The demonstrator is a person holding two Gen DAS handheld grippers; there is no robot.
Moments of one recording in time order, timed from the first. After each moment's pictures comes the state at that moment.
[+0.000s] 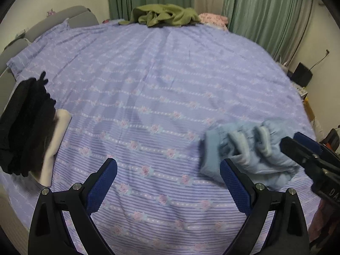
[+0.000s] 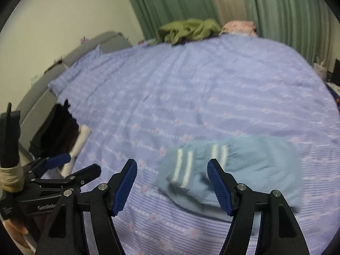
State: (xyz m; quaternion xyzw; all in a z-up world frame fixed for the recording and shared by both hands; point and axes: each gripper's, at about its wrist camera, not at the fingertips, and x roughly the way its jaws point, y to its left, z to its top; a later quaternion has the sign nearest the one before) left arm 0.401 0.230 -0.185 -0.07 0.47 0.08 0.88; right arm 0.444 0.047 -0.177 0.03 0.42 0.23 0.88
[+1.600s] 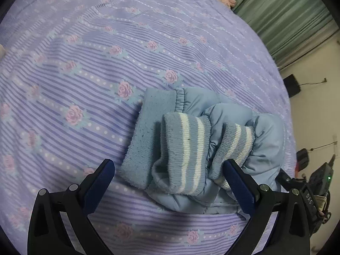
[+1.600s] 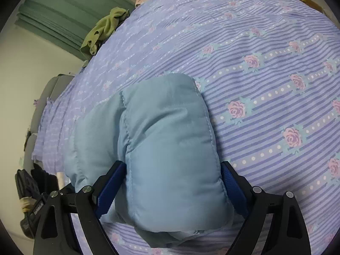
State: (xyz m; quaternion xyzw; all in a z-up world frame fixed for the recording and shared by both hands) left arm 0.482 0.176 -0.334 -0.24 0.54 0.01 0.80; right arm 0.512 -0.117 -0.358 0.27 0.52 0.10 0.80
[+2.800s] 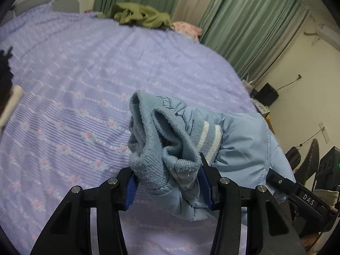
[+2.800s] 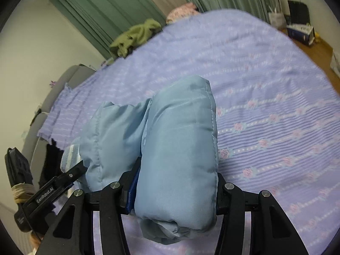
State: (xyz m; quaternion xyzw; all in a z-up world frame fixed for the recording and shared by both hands) left arm 0.385 0.133 -0.186 -0.19 0.42 -0.02 0.89; right arm 0.418 -0.109 -0.205 0.19 0.46 0.14 0.86
